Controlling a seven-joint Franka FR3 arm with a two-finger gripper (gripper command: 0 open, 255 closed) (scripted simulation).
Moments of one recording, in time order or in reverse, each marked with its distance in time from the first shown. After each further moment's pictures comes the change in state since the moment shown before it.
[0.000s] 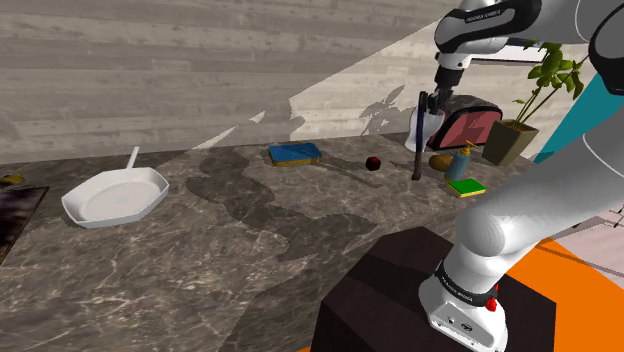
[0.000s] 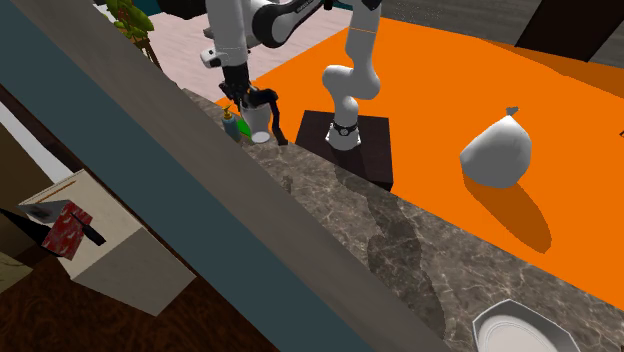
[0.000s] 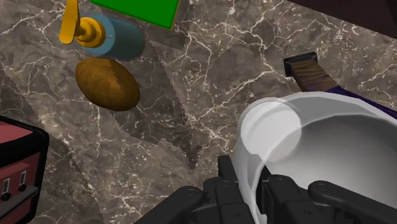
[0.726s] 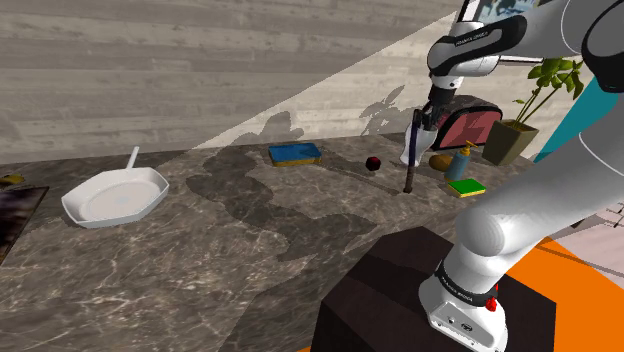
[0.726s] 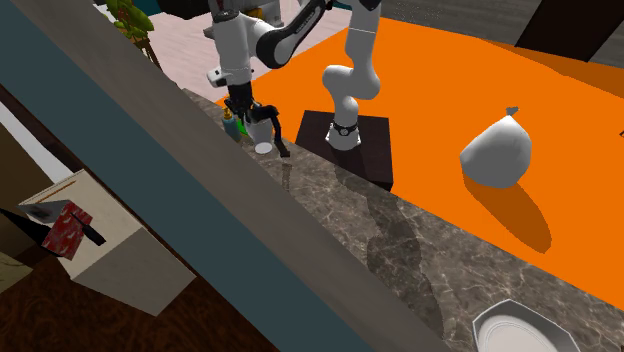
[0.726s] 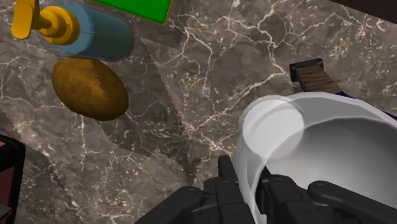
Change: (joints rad) arm -0.004 0.026 -0.019 -0.127 -0.005 0.152 0.001
